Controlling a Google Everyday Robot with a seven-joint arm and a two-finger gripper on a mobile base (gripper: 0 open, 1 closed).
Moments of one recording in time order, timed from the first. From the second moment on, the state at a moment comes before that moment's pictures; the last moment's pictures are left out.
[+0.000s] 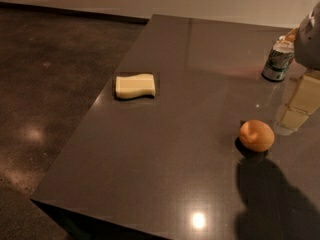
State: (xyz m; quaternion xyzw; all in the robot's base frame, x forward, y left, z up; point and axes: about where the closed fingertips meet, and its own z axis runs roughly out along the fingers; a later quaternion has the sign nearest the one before) arm 0.438 -0.216 0.978 -0.60 0.78 -0.04 0.16
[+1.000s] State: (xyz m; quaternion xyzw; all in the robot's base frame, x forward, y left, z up) arm 0.434 -0.220 0.947 -0.60 0.78 -0.01 0.16
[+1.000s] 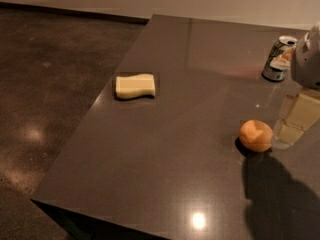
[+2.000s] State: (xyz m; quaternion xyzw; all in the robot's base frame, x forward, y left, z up) arm 0.425 -0.208 0.885 -0.61 0.78 0.04 0.15
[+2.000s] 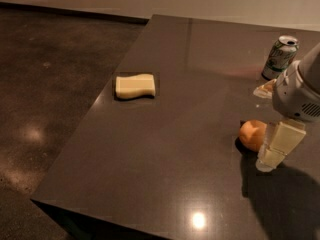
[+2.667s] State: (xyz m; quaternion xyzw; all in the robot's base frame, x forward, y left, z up) arm 0.429 -0.206 0.855 -0.61 0.78 0.05 0.14
